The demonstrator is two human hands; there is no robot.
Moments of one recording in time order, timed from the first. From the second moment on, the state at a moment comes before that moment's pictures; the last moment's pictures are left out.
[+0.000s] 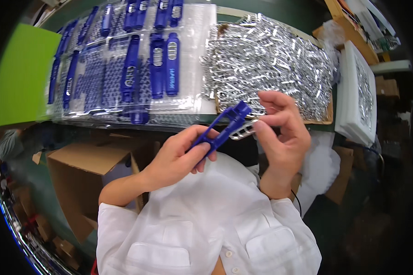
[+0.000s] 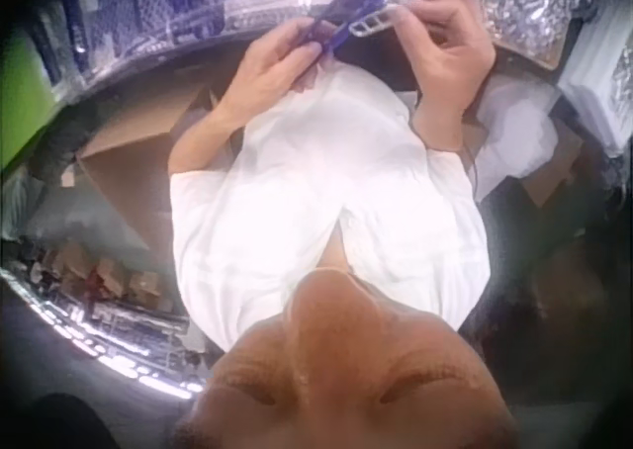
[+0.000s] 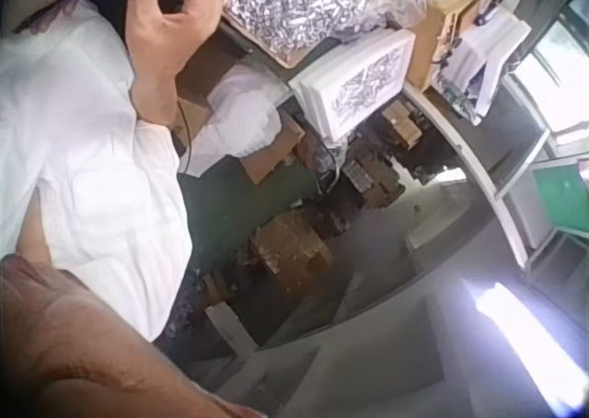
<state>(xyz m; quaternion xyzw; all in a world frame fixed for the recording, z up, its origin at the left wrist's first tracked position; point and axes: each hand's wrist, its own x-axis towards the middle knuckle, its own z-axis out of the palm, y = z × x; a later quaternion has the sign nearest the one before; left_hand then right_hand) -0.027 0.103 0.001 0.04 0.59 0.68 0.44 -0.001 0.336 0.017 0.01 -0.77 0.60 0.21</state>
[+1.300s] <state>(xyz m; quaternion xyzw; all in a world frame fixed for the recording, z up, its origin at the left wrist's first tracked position) -0.016 0.113 -0.014 0.21 0.71 0.62 0.27 0.013 0.305 -0.003 -0.10 -0.79 0.60 0.08</state>
